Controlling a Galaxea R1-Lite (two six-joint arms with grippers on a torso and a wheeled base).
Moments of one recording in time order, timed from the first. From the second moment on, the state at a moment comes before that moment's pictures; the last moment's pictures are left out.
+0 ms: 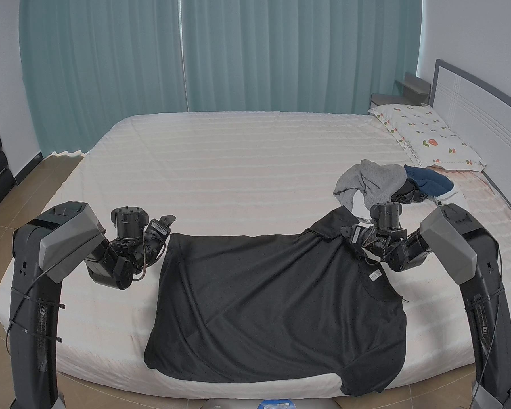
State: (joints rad) left arm -0.11 2.53 -1.24 -0.91 -0.01 -1.03; right arm 0.17 2.71 -1.64 -0.62 -0.11 0.37
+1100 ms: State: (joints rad) left arm -0.11 2.54 -1.24 -0.91 -0.01 -1.03; right arm 0.02 2.74 -1.64 -0.62 -0.14 0.27
